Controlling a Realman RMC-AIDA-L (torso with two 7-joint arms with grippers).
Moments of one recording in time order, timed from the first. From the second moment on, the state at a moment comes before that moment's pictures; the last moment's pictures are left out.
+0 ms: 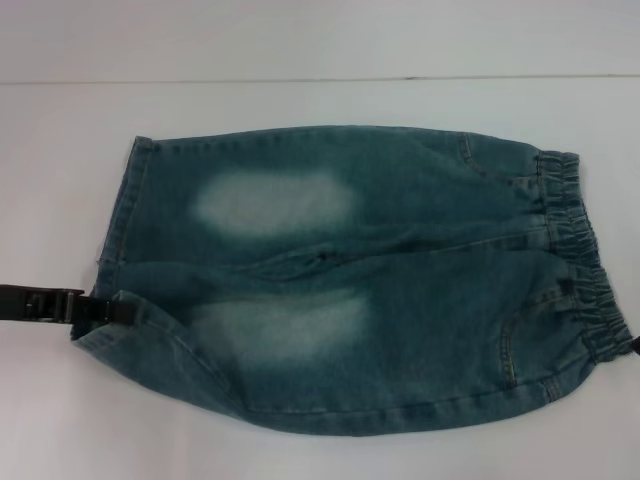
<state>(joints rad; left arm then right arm) -0.54 -2.04 0.47 0.88 2.49 1.74 -2.15 0.74 1.93 -0.82 -0.93 -2.85 -1.82 2.17</state>
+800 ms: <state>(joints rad) -0.55 -2.04 0.47 0.88 2.48 1.74 -2.15 0.77 1.96 -0.91 -0.85 -2.88 -1.74 2.19</state>
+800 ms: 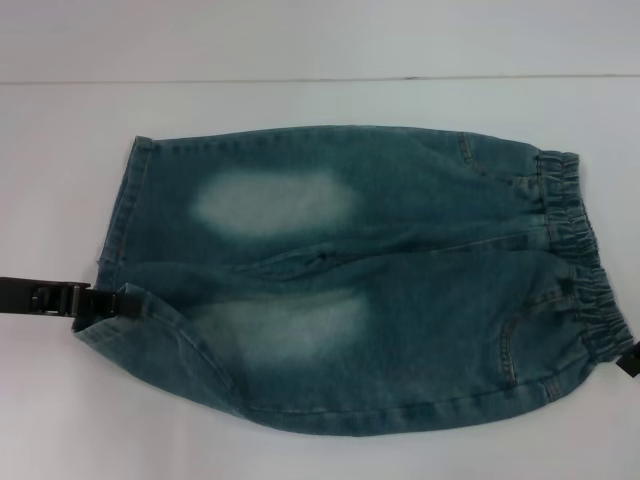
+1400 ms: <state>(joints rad) -0.55 -2.04 0.46 0.88 2.48 1.73 -2.15 0.78 1.98 -0.92 -0.84 -2.89 -1.72 2.18</state>
